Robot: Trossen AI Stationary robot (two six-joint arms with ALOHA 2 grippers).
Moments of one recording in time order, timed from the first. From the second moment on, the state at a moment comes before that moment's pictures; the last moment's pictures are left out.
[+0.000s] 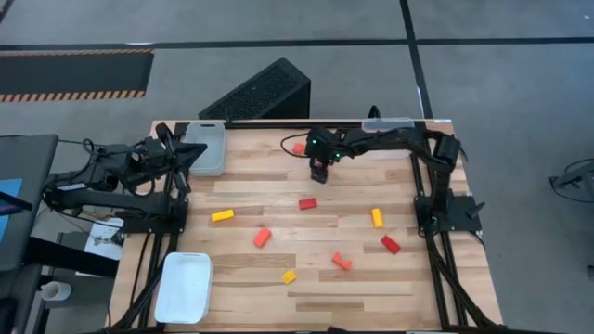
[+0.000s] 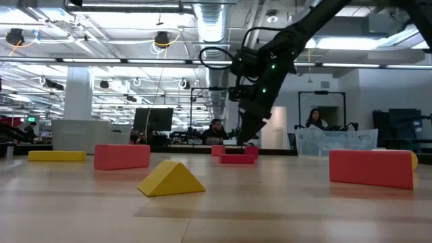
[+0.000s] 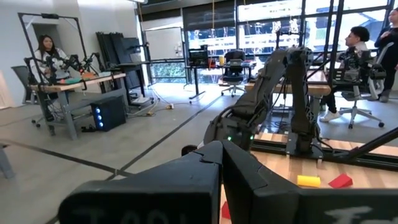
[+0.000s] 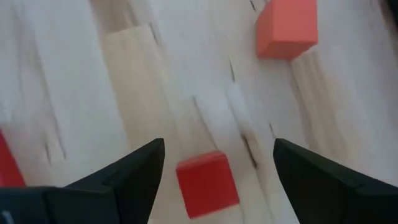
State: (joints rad) left arm 0.00 0.39 0.76 -0.32 -0.43 0.07; right arm -0.42 1.91 1.26 -0.41 0.00 -0.15
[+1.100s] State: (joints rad) left arm 0.00 0.39 0.76 -0.32 -0.43 0.04; right arm -0.42 1.95 1.25 -0.45 0.03 -0.29
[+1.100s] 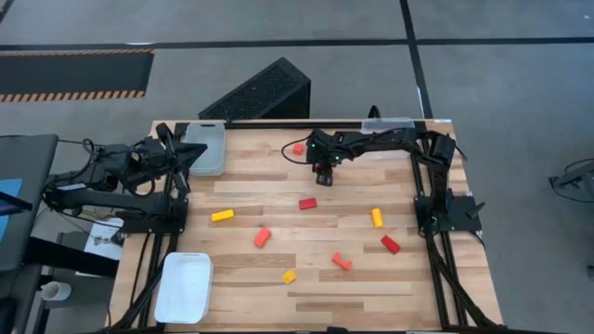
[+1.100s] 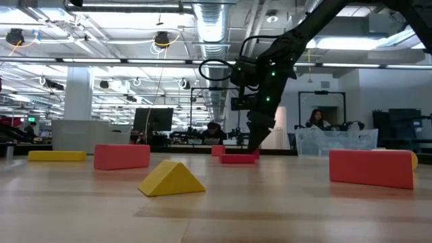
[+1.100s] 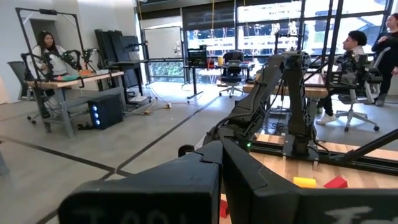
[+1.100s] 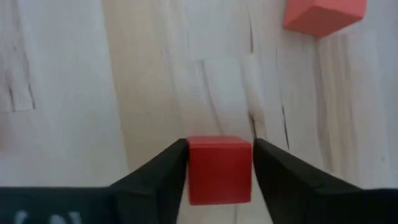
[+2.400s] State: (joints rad) left arm 0.00 0.39 0.76 -0.36 -0.36 0.01; right arm -0.80 1.42 1.16 -0.60 0.13 -0.14
